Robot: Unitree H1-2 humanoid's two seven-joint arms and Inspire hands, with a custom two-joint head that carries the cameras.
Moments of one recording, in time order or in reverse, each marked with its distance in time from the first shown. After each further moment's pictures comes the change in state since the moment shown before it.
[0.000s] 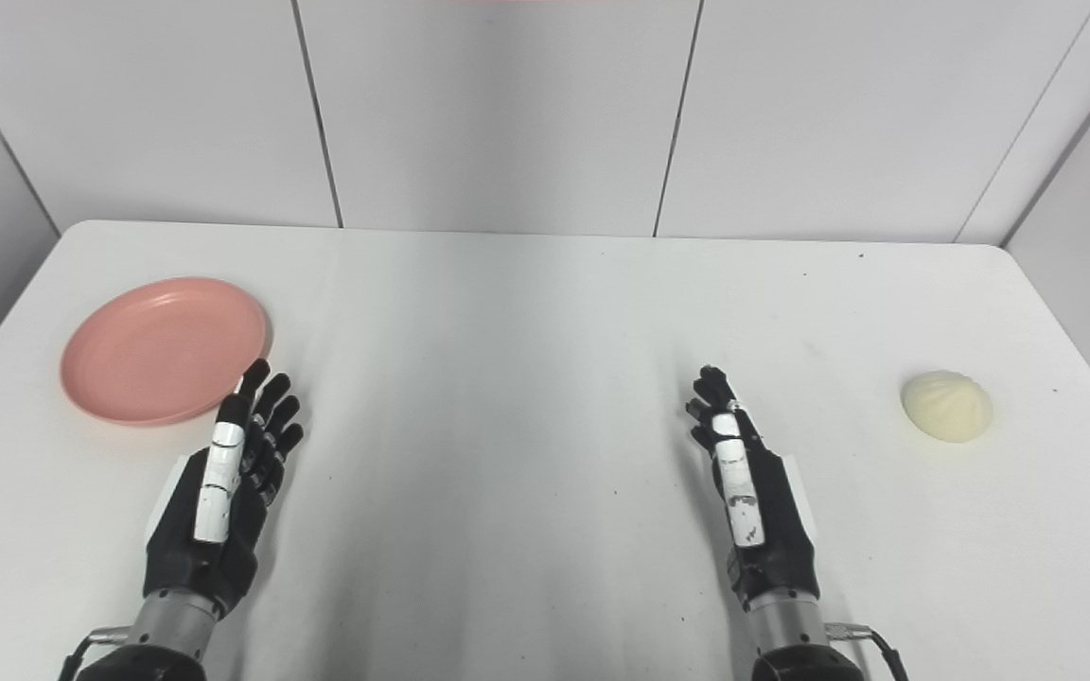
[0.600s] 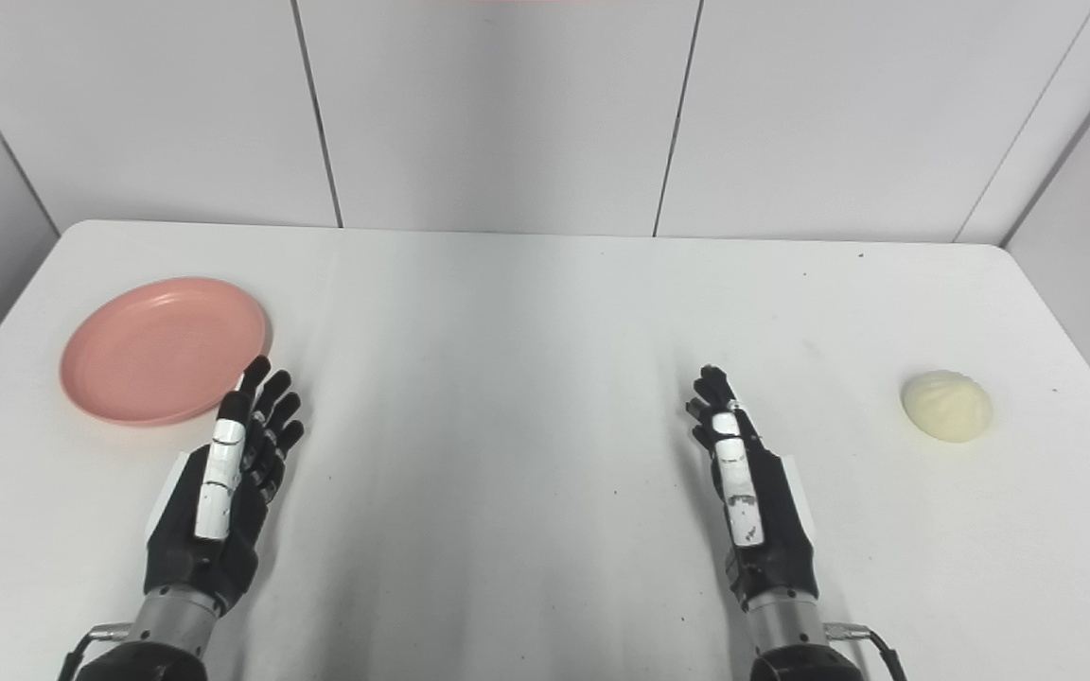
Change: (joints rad) left arm -0.005 0.000 -0.001 0.001 0.003 0.000 0.000; right arm -0.001 0.003 0.000 0.000 0.008 0.003 0.000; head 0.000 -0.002
